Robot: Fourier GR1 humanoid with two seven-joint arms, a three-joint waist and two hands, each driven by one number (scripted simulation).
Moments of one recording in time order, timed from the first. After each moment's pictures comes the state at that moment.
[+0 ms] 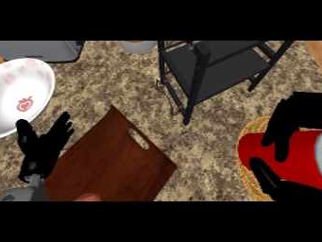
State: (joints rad) left arm -0.05 0.19 0.08 -1.37 0.14 -0.01 0.29; right arm -0.52 -0.28 0.02 -2.28 0.20 0.58 0.75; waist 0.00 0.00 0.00
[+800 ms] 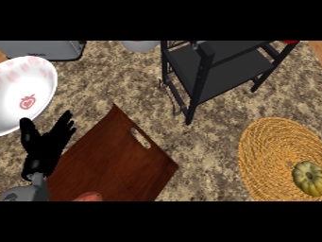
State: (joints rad) left arm -0.06 0.18 0.08 -1.37 0.12 -0.01 0.30; right arm -1.10 -0.43 -0.18 -1.63 0.12 0.55 0.73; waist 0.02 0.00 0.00
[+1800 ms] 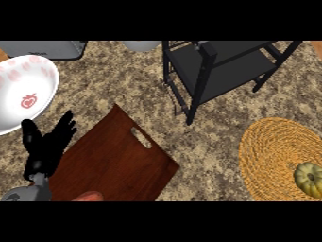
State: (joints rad) left arm -0.05 0.17 0.08 -1.37 0.11 -0.01 0.28; right arm -1.26 -0.41 -0.05 -0.98 0.44 0.38 0.18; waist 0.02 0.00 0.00
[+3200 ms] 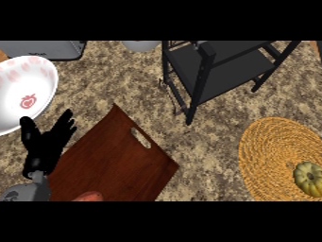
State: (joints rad) left arm -0.07 0.17 0.10 -1.35 0.11 -0.03 0.29; right arm -1.43 -0.38 -0.25 -0.58 0.39 0.24 0.04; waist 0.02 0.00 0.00
